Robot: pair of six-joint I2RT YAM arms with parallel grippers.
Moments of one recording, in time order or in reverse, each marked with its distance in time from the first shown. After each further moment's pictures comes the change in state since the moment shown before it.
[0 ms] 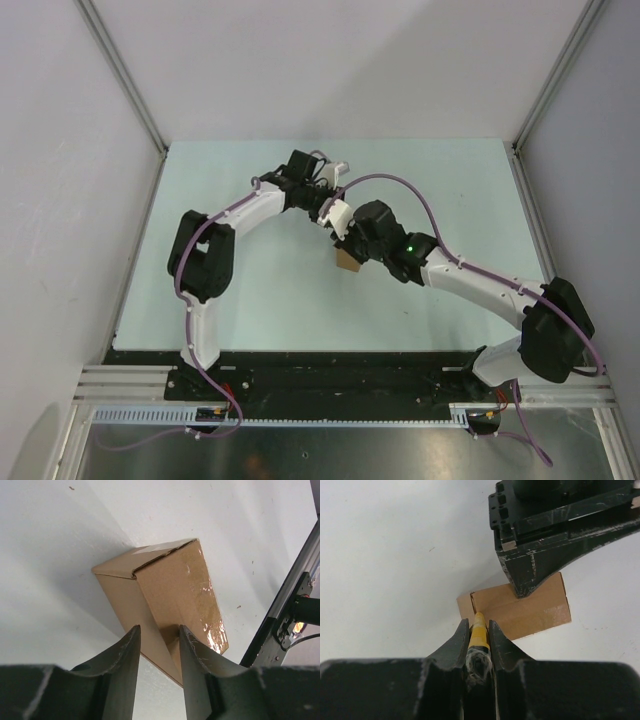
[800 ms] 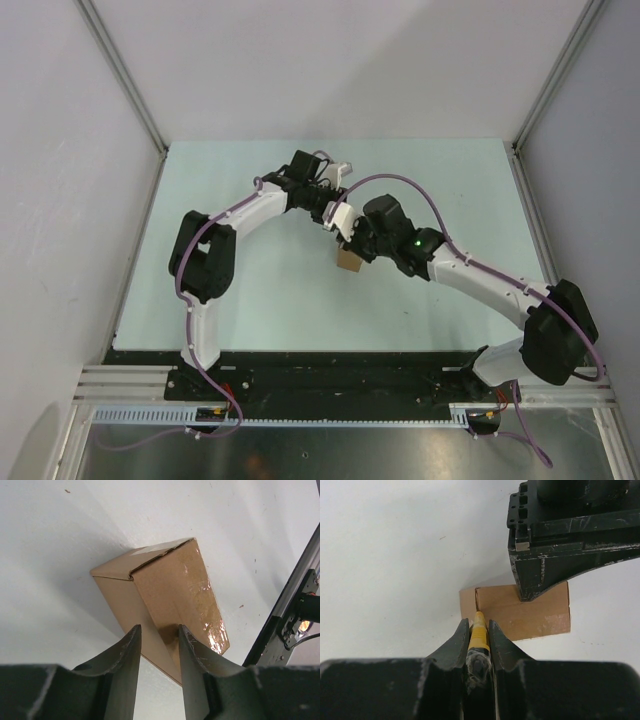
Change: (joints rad) left arm -0.023 0.006 0.010 -0.004 -0.017 0.018; right arm -0.066 -0.017 0.000 -0.055 -0.175 -0.159
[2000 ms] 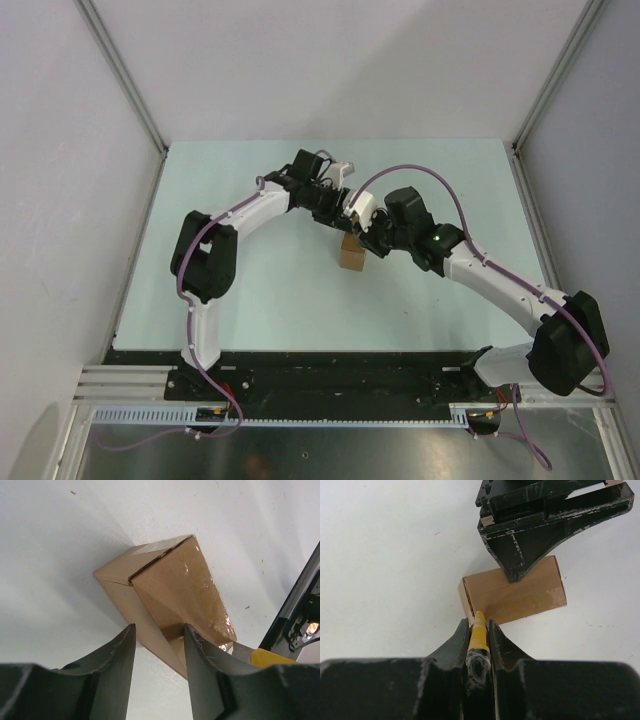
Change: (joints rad) left arm -0.010 0.006 0.021 -0.014 -0.027 0.008; right arm -0.111 -0.069 -0.019 -0.038 -0.111 0.066
